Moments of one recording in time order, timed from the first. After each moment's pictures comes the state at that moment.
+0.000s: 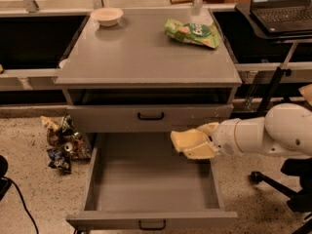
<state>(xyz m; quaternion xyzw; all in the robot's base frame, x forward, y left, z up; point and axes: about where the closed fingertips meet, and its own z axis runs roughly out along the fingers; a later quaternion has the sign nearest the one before) 0.506 -0.124 0.719 -0.42 0.80 0.20 0.36</state>
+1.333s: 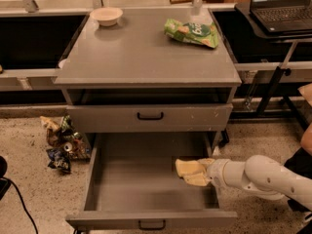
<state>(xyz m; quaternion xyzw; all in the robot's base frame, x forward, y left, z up) 0.518 -0.153 0.515 -0.33 0.85 0.22 0.35</state>
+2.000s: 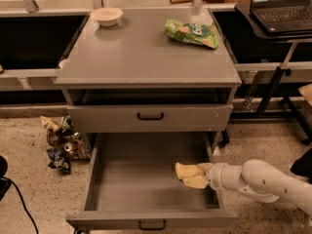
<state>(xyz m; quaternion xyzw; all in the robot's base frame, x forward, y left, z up) 0.525 -0.157 0.476 -0.30 0.85 0.24 0.35</state>
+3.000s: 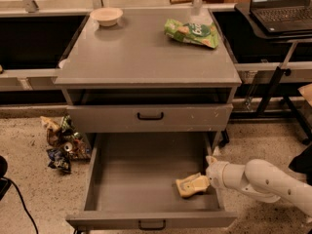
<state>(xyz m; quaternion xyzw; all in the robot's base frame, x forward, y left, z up) 0.530 -0.153 0.487 -0.31 0.84 0.26 0.37</state>
